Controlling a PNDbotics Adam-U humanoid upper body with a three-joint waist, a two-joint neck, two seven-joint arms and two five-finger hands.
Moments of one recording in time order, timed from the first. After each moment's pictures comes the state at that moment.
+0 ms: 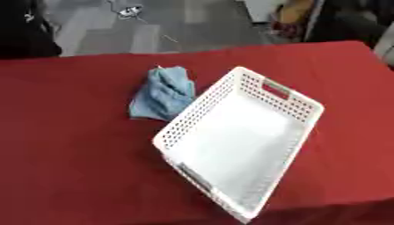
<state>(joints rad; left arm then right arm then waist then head) -0.22 0.39 0.18 -1.98 -0.67 -0.02 0.54 -0.24 -0.39 -0.27 -1.98 -0.32 -0.50 0.12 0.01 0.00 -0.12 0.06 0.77</state>
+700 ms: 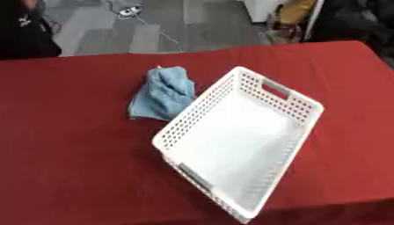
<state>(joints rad) -0.22 0.39 0.18 -1.98 -0.67 -0.01 0.52 -0.24 -0.39 -0.27 -1.98 -0.32 -0.50 0.12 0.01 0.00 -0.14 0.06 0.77</state>
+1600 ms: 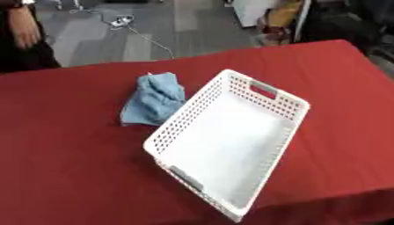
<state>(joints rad) -0.81 0.80 -0.18 -1.56 -0.76 0.11 -0.43 -0.23 -0.40 -0.26 -1.98 -0.31 -0.48 0.12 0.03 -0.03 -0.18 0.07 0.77</state>
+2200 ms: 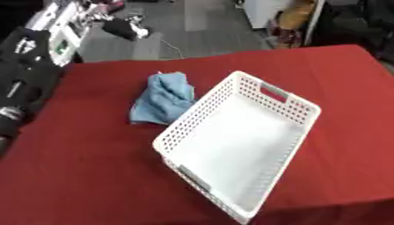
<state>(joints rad) -0.97 0.41 -0.17 -0.91 -1.13 0.07 -0.39 -0.24 -0.39 -0.25 -1.98 -0.33 -0.48 0.14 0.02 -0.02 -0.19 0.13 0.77</state>
